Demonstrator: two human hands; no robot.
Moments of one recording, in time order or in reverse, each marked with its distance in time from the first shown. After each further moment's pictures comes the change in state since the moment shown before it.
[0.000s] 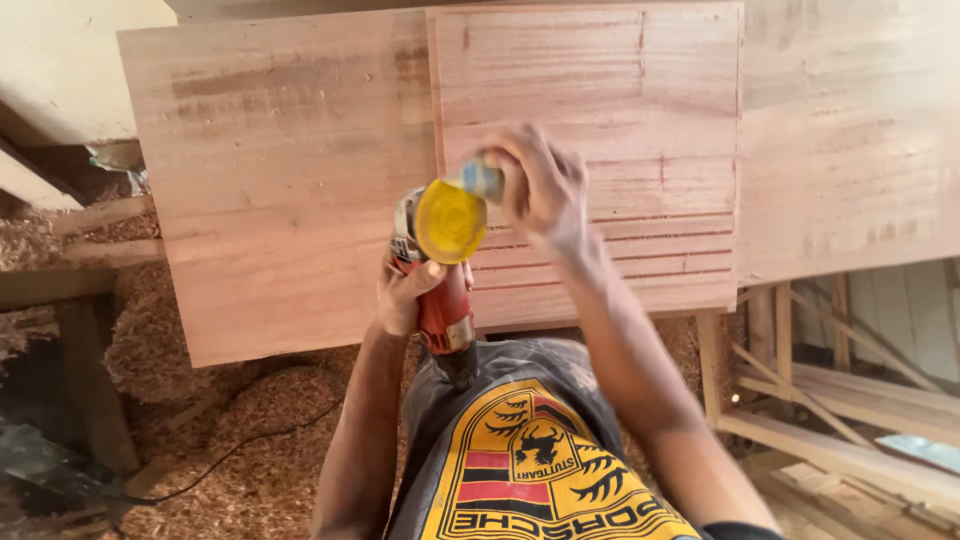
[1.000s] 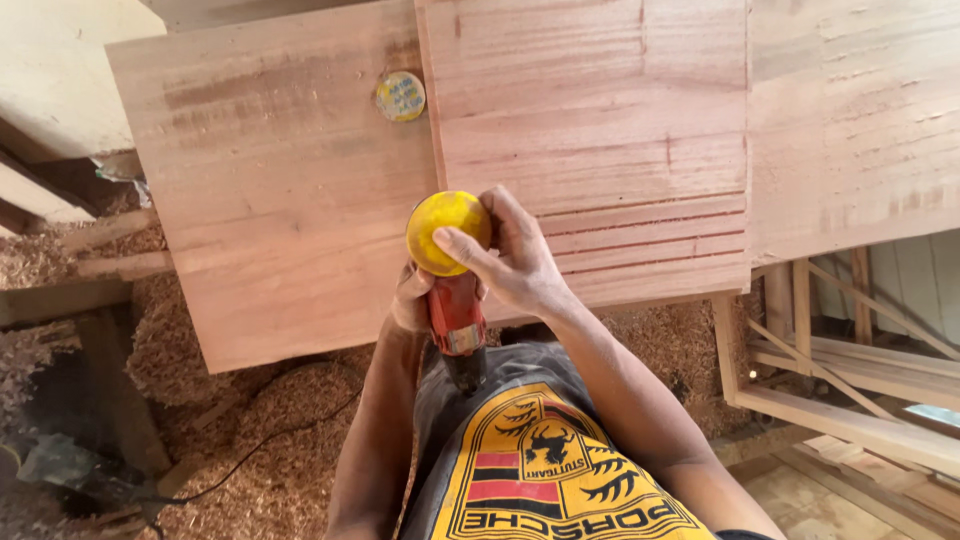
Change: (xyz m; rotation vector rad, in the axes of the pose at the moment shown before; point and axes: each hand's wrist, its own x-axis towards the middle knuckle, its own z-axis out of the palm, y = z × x) left_hand 0.011 -0.039 -0.027 -0.290 -0.185 -0.193; right_hand -0.010 -0.094 -0.005 0.751 -0.192 0.996
